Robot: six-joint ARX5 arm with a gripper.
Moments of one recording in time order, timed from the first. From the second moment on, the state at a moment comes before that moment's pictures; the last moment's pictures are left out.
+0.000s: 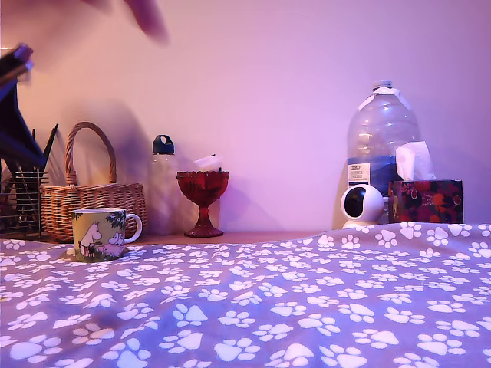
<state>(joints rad) -0.12 1.08 0.65 -0.25 0.37 -0.07</state>
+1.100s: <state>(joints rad) -0.24 1.08 0.65 -0.07 0.34 -0.07</state>
